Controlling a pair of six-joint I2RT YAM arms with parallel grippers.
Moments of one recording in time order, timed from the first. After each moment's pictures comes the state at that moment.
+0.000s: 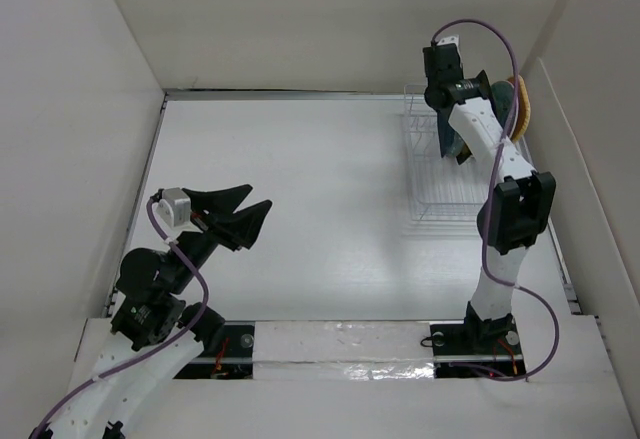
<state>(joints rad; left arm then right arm) -0.58 0.31 0.63 0.01 0.13 -0.35 0.25 1.95 1.97 -0.68 0.67 -0.06</state>
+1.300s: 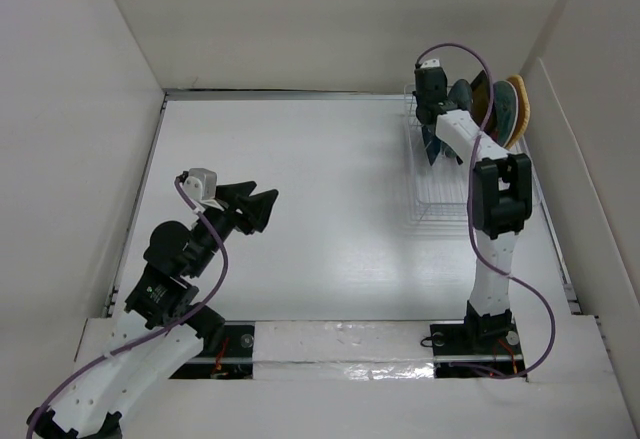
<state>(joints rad) -0.58 0.46 0.63 -0.07 -0.03 -0.35 0.20 2.13 1.84 -0.36 0.55 -0.16</state>
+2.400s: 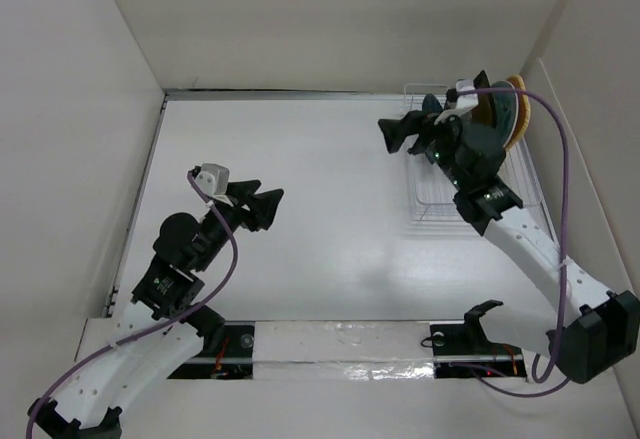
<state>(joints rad) -0.58 0.52 0.63 -0.05 -0.01 -0.31 0.41 1.17 1.06 0.17 0.03 0.25</state>
